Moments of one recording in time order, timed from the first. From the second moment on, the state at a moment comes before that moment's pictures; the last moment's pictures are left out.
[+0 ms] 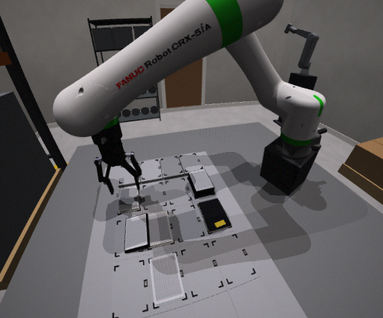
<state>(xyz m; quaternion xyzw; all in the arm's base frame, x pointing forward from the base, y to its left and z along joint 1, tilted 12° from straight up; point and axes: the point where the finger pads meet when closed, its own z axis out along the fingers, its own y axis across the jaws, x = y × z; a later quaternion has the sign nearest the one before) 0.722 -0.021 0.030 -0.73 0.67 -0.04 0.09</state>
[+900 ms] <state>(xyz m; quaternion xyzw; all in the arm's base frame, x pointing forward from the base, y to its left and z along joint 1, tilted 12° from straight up) 0.716 -0.005 0.038 -0.78 0.62 -0.05 0.09</state>
